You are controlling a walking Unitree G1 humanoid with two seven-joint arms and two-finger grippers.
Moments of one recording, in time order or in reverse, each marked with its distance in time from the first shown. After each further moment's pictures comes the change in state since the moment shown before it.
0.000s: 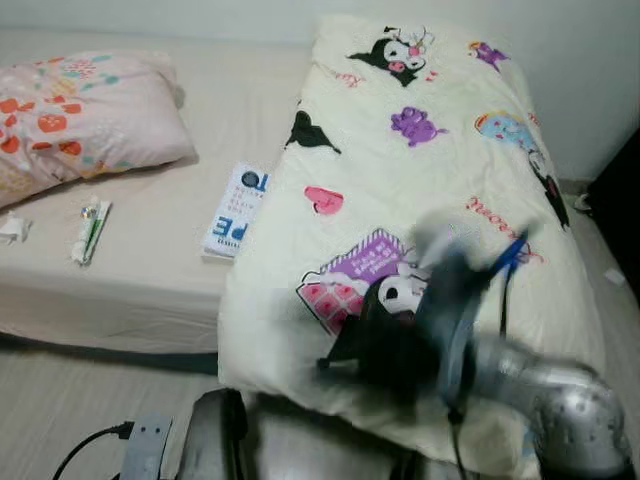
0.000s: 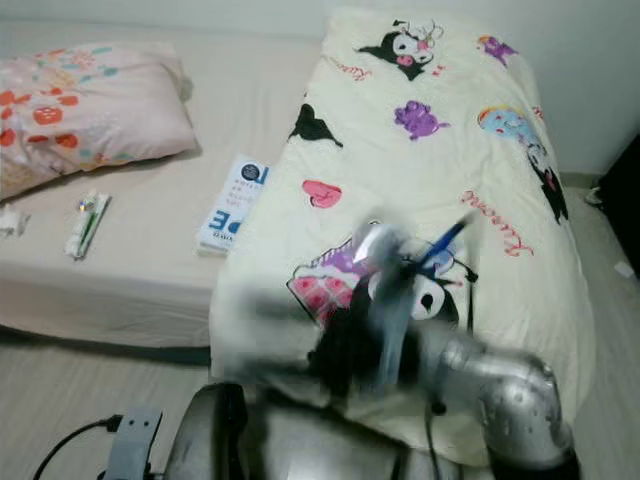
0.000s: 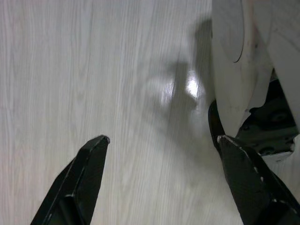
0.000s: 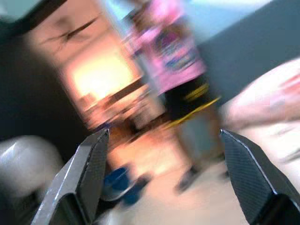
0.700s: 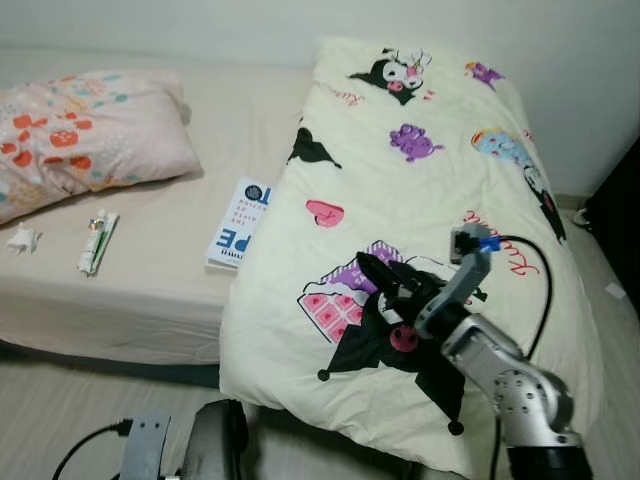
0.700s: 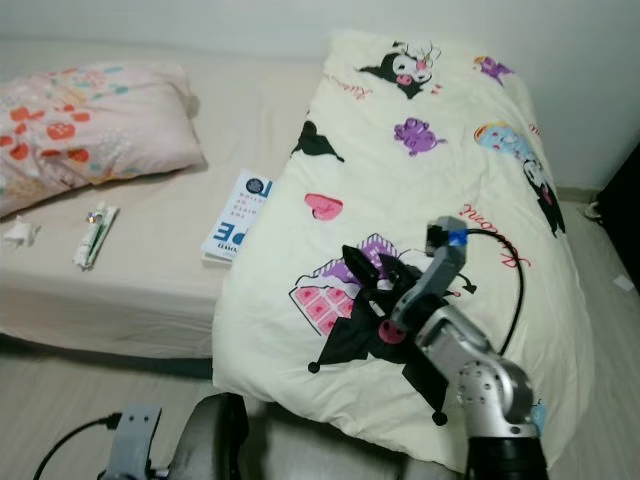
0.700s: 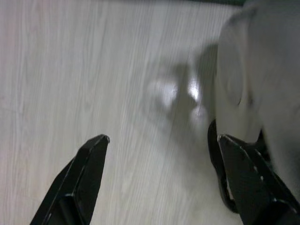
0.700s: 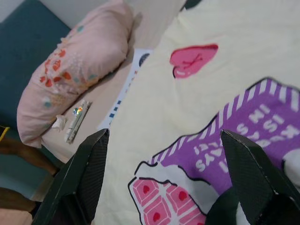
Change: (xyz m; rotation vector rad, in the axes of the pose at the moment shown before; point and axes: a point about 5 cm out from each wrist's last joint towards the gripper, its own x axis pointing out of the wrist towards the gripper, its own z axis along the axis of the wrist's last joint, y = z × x) left arm 0.008 0.000 0.020 -0.063 0.022 0.031; right arm -0.076 -0.104 -0.061 0.022 0.024 -0.953
